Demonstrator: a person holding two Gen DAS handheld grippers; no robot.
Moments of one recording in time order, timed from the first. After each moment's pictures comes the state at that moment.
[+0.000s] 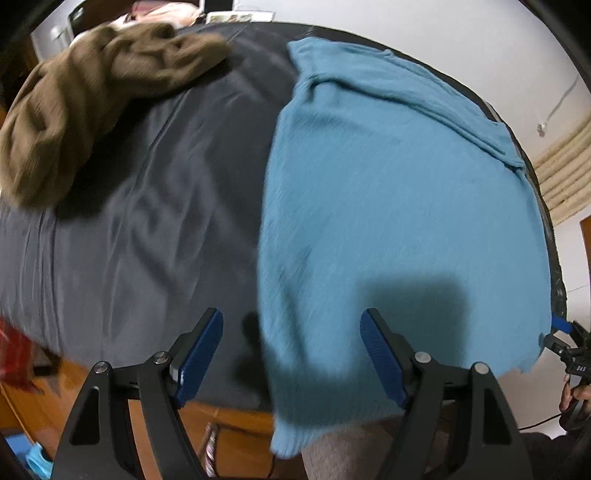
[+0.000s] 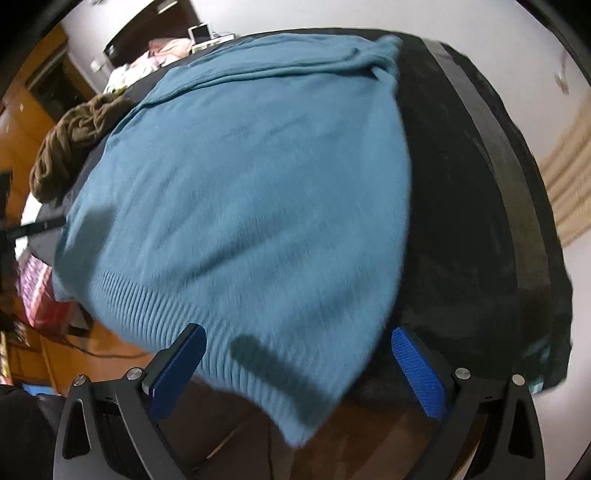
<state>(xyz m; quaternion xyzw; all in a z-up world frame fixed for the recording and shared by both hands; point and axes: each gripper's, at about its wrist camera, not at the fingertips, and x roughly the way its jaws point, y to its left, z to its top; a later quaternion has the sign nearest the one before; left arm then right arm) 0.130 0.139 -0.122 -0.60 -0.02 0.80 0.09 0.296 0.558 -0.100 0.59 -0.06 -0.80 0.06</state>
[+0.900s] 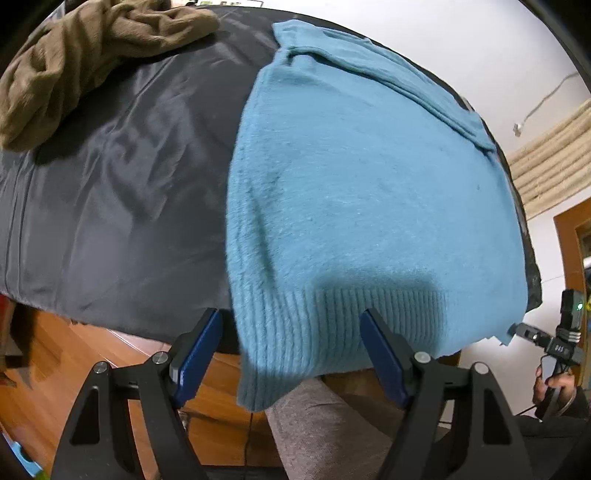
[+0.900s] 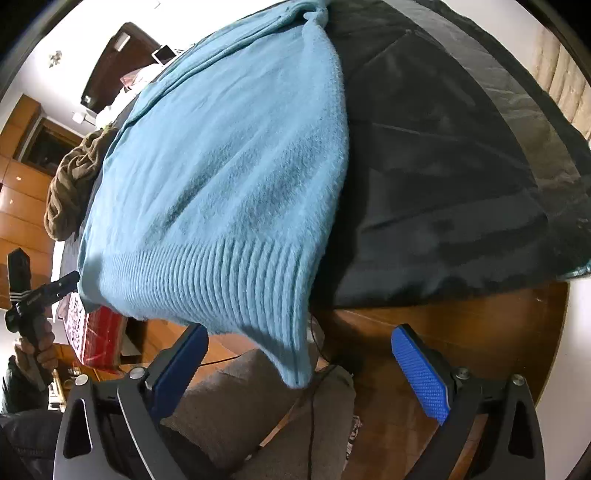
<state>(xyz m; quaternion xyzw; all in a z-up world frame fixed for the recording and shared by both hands) 0.162 0.155 -0.137 -0.60 -0.05 0.78 0.15 0.356 0.583 -0.129 0.60 -0.19 -0.77 0.07</state>
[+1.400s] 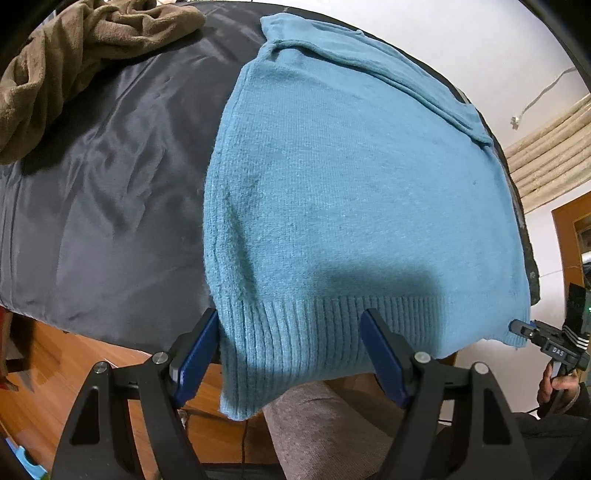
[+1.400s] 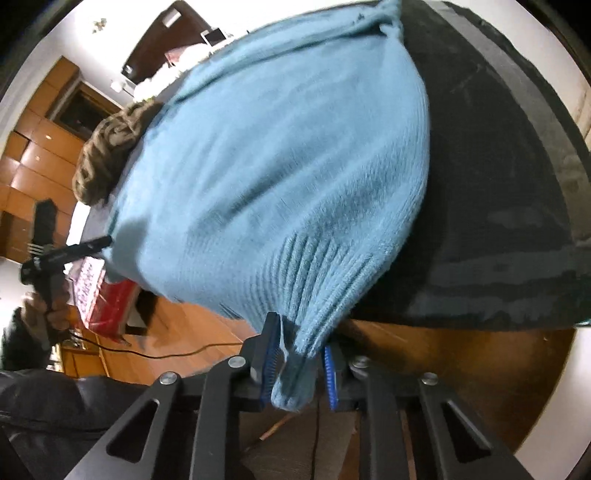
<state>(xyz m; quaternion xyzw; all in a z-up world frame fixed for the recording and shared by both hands) 0.146 0.162 -0.140 -0.61 -0.06 0.77 0.16 0.370 0.558 -0.102 0.58 -0.16 -0.78 0.14</state>
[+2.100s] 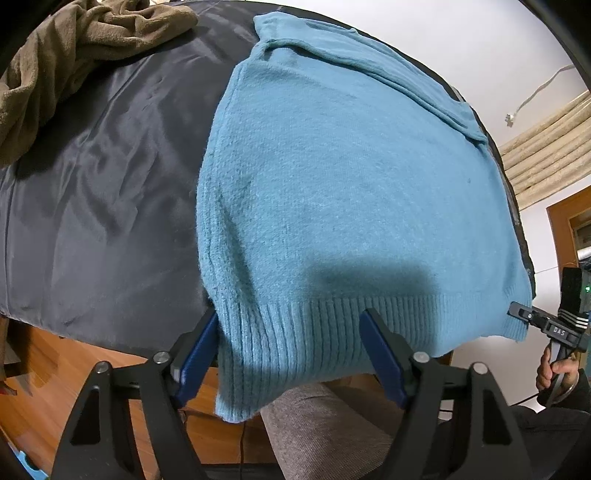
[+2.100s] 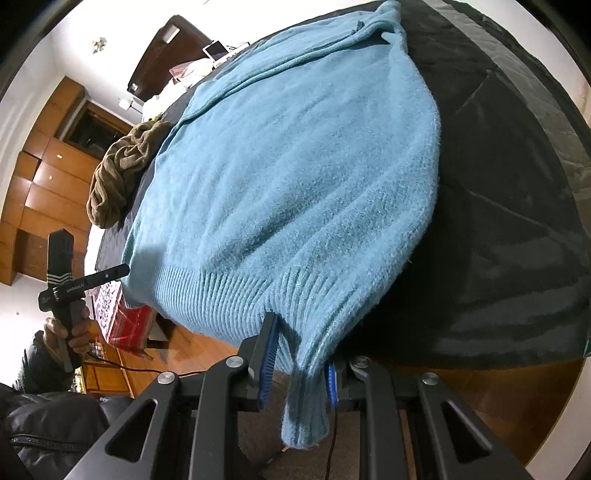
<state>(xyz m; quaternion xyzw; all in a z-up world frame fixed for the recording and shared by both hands) 0.153 0.146 -0.137 -0.61 -0.06 0.77 0.17 0.327 0.569 -0.105 0.58 -0.19 -0.78 0.16</state>
